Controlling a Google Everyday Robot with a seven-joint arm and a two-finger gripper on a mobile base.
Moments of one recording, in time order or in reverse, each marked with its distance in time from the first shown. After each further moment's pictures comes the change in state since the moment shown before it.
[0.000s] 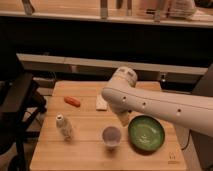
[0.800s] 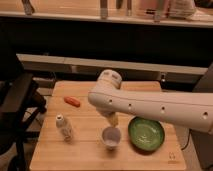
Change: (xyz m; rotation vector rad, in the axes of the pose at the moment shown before) arm -0.055 -0.020 0.006 0.021 -0.048 -0.128
